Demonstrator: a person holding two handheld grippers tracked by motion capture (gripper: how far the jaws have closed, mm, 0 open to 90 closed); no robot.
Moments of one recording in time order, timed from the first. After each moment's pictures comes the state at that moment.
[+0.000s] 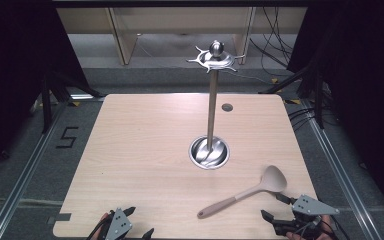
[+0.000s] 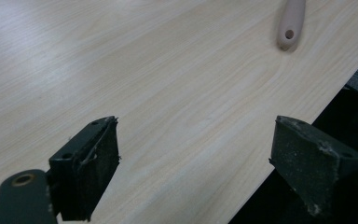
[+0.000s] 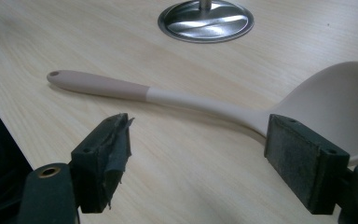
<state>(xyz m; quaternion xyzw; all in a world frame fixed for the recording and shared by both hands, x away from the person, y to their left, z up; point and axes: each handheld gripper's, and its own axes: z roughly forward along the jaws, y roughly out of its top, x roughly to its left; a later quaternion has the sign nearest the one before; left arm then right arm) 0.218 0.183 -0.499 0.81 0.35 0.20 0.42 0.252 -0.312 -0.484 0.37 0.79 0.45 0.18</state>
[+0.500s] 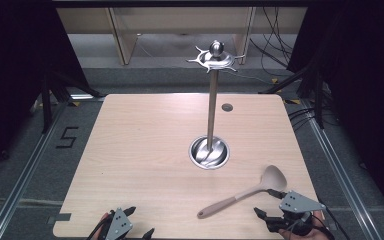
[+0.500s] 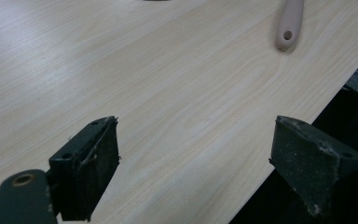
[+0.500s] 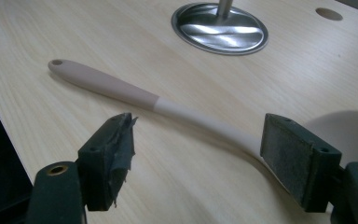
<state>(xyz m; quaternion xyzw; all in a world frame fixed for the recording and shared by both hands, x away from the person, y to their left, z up) 0.218 0.183 -0.499 0.82 0.35 0.20 0.42 0.262 -0.289 -0.470 0.30 0.83 0.41 0.22</state>
